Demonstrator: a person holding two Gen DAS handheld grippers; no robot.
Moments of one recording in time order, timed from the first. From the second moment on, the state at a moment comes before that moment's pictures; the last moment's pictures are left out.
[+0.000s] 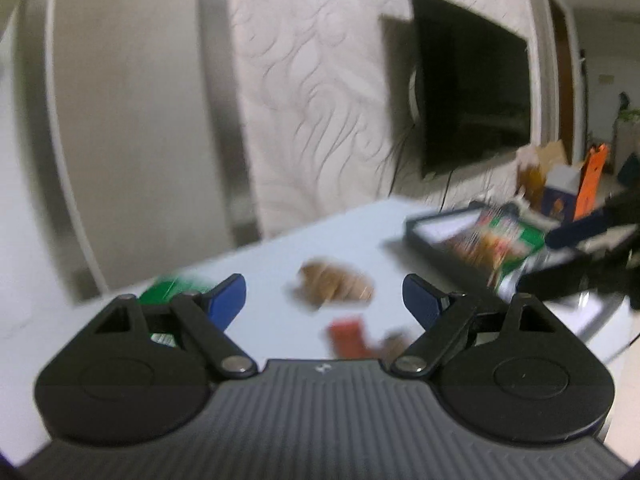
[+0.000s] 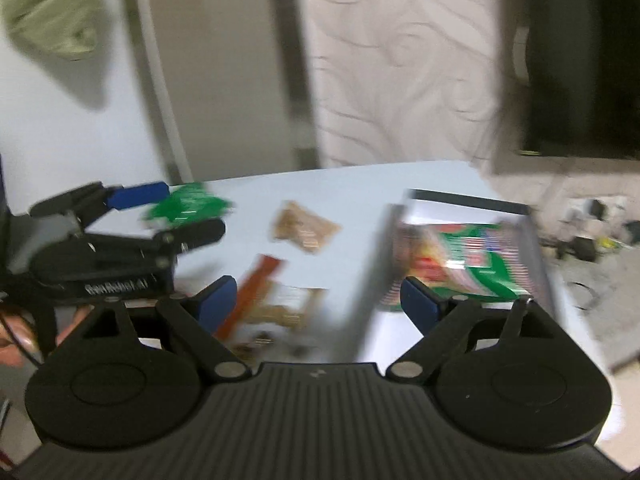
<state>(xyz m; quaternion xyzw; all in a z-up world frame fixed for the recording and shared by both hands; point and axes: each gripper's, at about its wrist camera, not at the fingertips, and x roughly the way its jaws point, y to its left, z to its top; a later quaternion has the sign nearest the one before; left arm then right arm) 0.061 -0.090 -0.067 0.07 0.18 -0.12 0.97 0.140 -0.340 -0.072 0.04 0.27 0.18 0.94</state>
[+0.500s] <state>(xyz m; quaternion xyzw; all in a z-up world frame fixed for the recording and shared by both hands) 0.039 -0.038 -0.113 0.03 0.26 -0.11 0.96 0.142 -0.277 -0.094 0.04 0.30 0.21 0.93</state>
